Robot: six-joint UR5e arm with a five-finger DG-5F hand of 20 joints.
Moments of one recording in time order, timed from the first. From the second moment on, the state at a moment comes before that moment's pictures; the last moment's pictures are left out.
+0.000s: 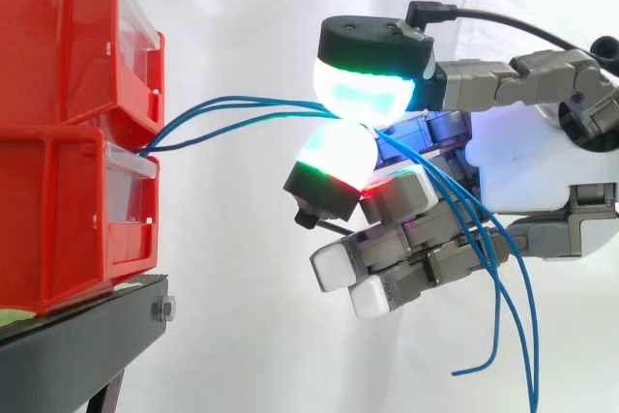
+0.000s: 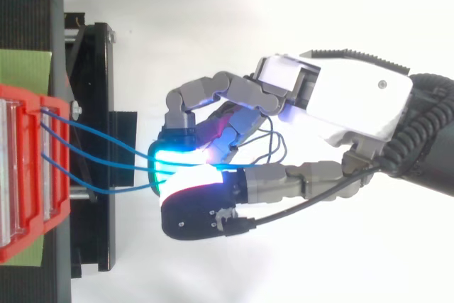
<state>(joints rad) 0.26 -2.23 -1.21 -2.86 -1.06 -0.14</state>
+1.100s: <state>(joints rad) 0.26 -2.23 -1.22 -2.86 -1.06 -0.12</state>
